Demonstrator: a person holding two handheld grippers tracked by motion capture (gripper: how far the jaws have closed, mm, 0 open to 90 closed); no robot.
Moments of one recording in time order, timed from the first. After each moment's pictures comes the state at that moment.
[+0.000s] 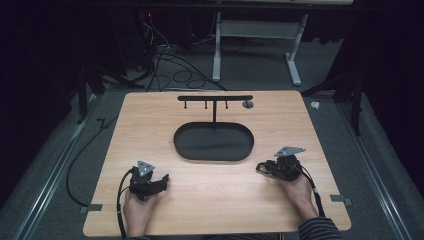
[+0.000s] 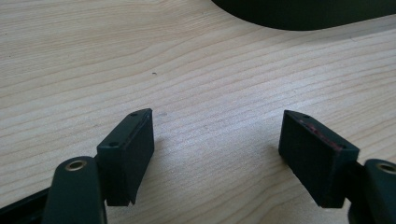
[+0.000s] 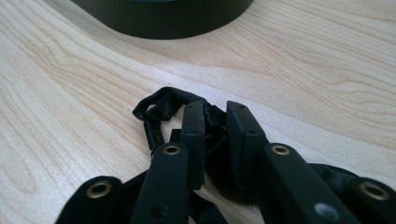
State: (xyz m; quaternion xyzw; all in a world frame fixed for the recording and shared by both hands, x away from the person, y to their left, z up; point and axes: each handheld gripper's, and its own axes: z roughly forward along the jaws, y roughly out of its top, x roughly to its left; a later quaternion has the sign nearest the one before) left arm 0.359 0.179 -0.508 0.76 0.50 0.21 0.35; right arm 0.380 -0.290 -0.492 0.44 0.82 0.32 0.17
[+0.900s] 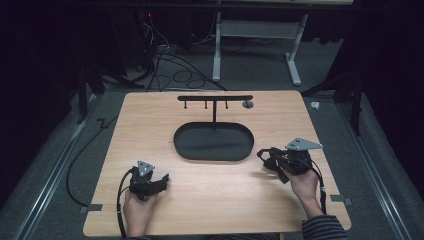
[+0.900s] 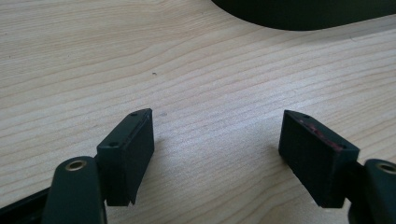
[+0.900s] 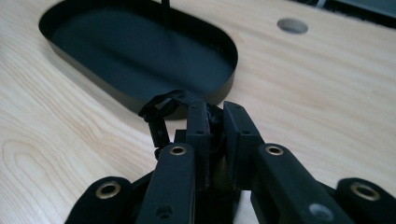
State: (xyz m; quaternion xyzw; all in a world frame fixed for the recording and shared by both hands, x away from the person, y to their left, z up) left arm 0.359 0.179 -0.508 0.76 0.50 0.21 0.35; right arm 0.367 -0.294 -0.436 0.43 0.78 0.40 0.23
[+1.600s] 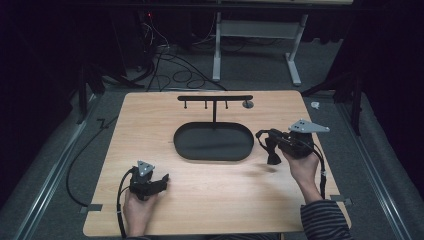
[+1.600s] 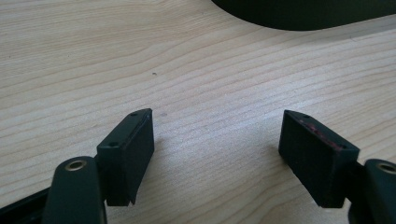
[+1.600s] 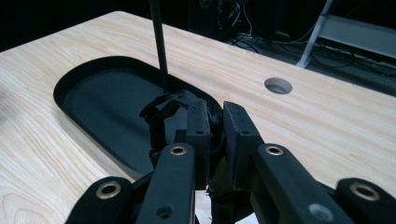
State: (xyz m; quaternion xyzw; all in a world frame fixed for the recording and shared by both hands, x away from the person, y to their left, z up) left arm 0.360 0.179 -0.508 0.76 0.50 0.21 0.35; right arm 0.391 -0.290 -0.389 0.42 0.75 0.45 0.25
